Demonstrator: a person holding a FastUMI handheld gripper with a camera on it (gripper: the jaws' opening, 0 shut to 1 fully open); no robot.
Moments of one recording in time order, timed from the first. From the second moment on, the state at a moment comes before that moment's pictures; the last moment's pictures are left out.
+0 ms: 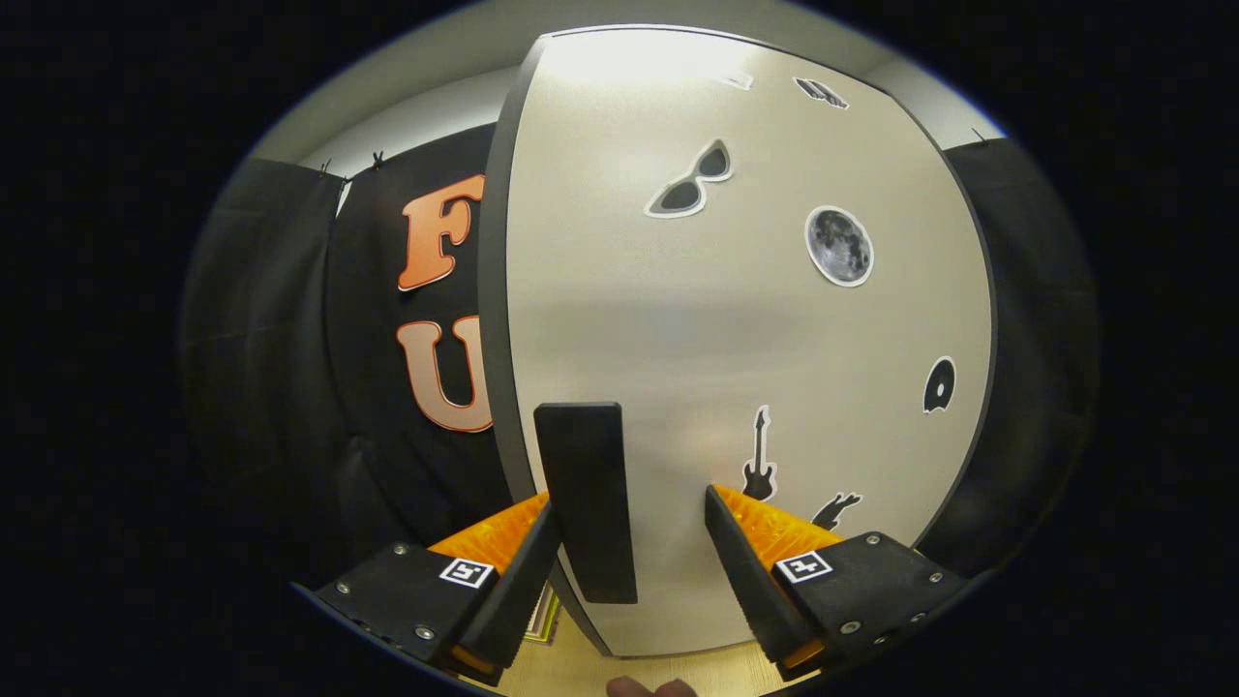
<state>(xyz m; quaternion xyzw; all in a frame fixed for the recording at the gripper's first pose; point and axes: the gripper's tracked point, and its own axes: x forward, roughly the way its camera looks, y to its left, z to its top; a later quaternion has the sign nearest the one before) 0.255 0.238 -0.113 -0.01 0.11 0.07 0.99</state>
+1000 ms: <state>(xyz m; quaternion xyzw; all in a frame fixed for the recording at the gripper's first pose) 0.006 0.151 -0.074 -0.05 0.13 0.06 0.99</state>
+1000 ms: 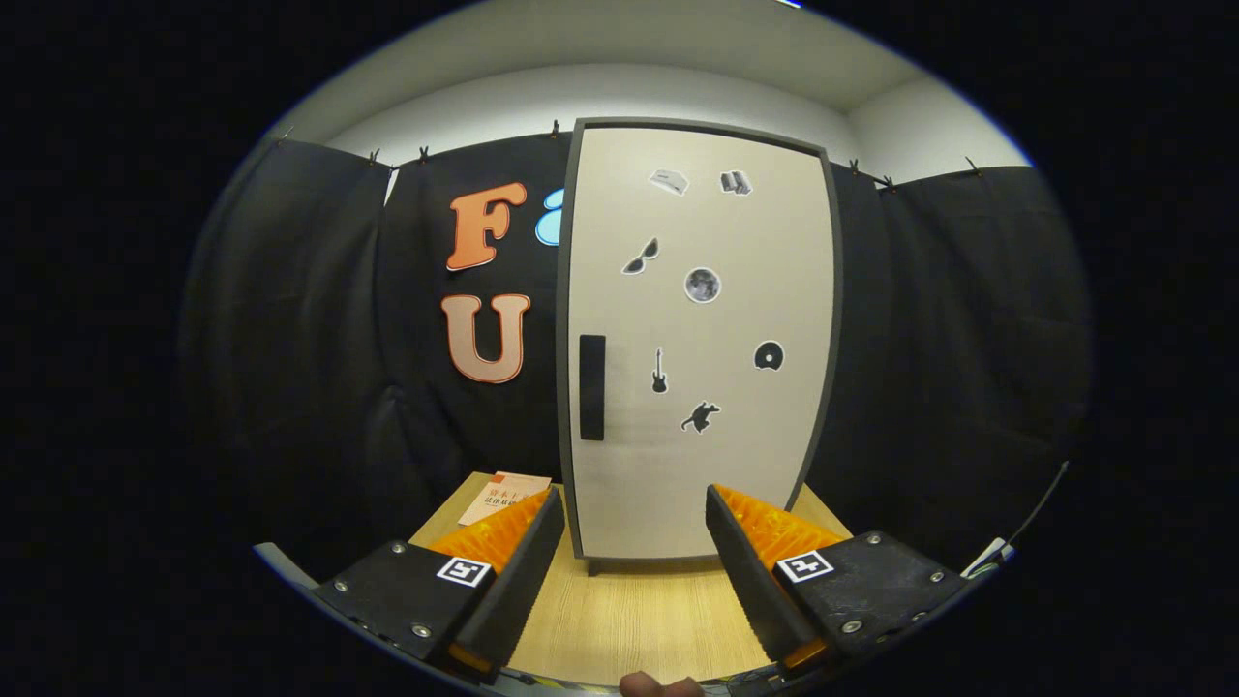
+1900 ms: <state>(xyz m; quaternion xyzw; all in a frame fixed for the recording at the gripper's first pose) -0.136 -0.106 0.015 -0.04 0.04 0.01 1.00</state>
